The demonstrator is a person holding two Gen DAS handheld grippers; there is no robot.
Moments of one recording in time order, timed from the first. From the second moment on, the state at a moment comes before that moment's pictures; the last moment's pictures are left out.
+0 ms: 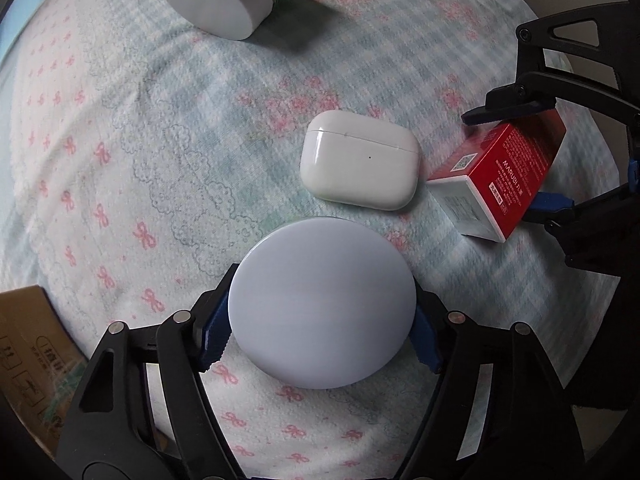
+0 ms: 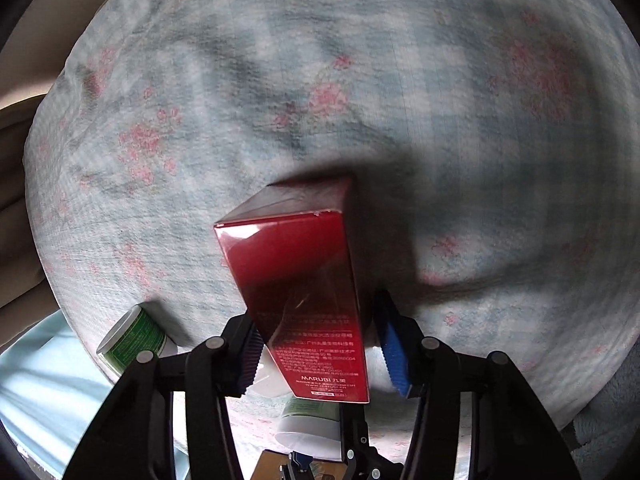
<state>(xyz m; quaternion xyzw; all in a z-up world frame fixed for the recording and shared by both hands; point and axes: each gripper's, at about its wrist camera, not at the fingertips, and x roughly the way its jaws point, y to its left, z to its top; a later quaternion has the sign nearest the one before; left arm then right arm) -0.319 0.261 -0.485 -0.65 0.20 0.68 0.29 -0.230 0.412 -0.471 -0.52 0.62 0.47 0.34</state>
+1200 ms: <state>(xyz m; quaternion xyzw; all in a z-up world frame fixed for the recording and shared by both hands) -0.310 0.209 -0.373 -0.61 0.13 0.74 0.26 -0.186 0.409 -0.369 -0.52 0.55 0.61 0.23</state>
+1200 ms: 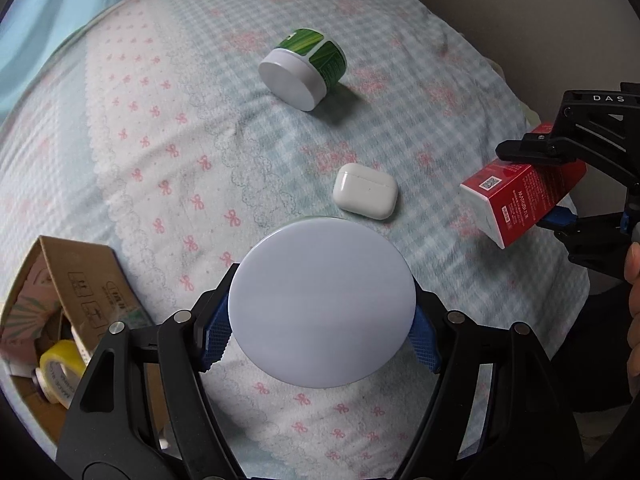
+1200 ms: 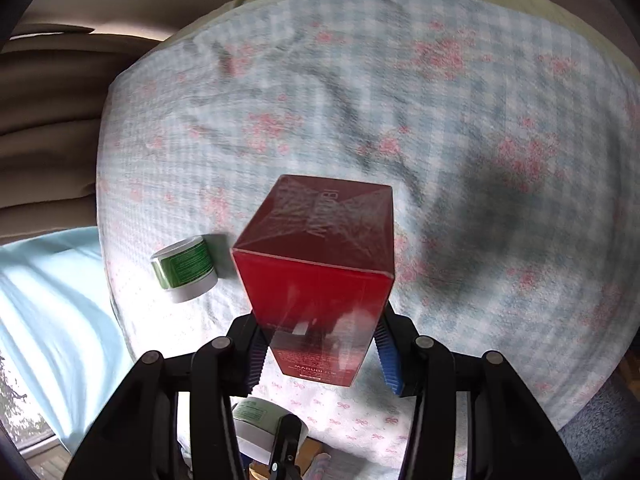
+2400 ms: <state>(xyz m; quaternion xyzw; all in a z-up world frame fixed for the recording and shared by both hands) -0.259 -0.240 -0.276 -0.56 0.00 0.82 0.08 -0.201 0.061 -0.255 -0.59 0.36 0.73 -0.04</state>
